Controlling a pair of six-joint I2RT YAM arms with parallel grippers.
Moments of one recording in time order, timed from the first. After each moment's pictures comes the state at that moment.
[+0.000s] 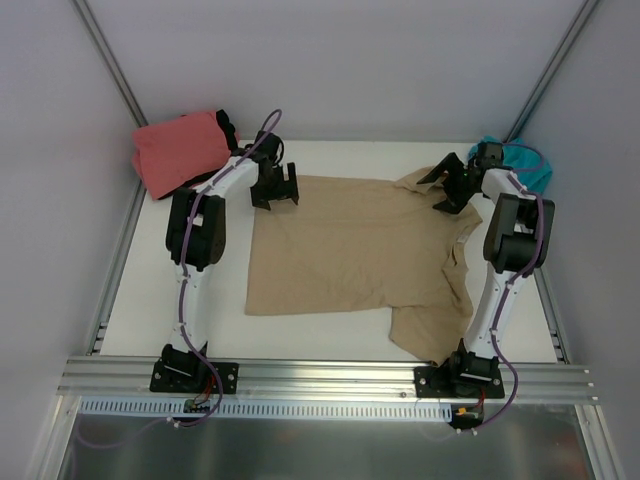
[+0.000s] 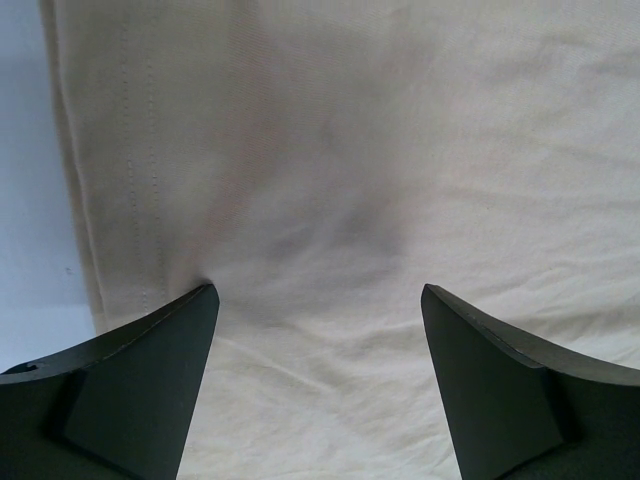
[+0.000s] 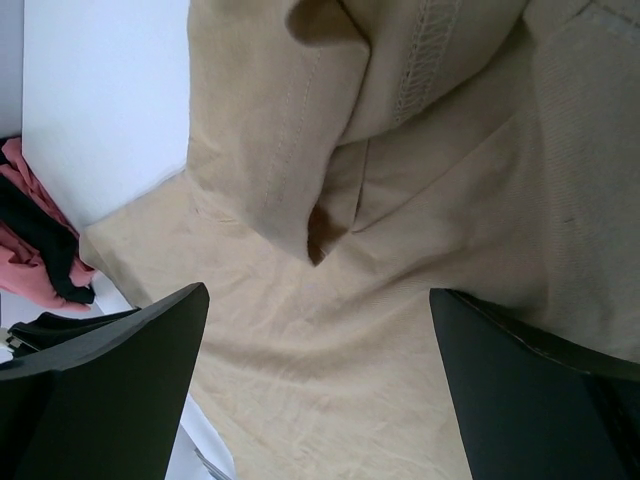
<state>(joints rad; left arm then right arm) -0.30 2.28 1.86 -0.70 0.09 -0.43 -0.16 2.21 1.66 -0.48 -0.50 0.66</state>
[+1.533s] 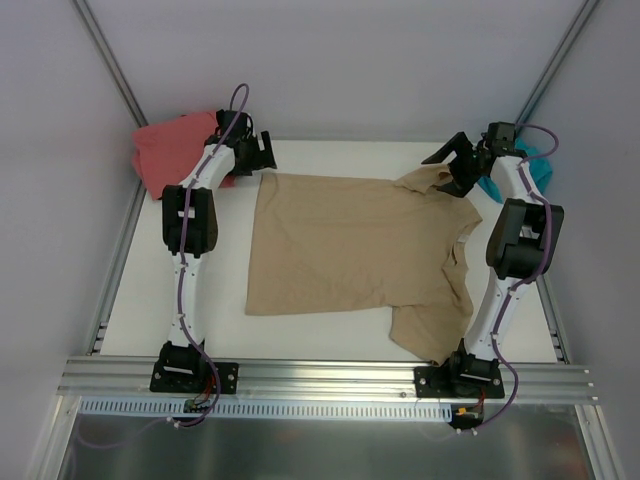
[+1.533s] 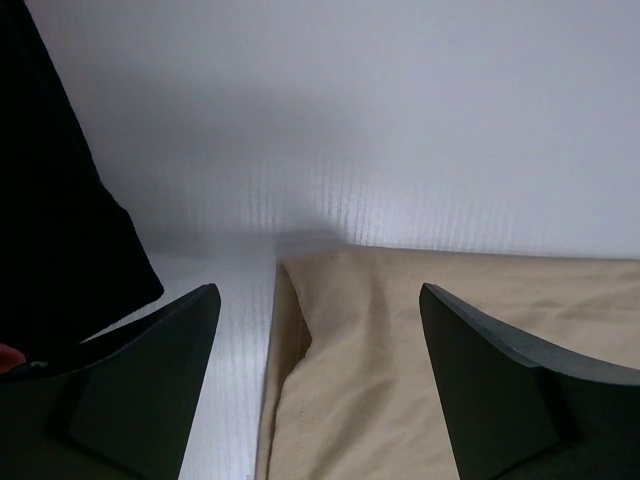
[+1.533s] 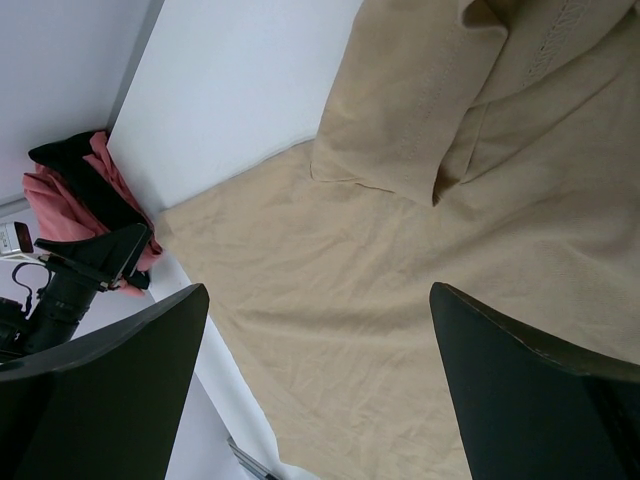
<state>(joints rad) -0.12 2.47 2.17 -0.55 0.15 -0.35 -0.16 2.13 1.79 -0.59 -0.53 0.71</state>
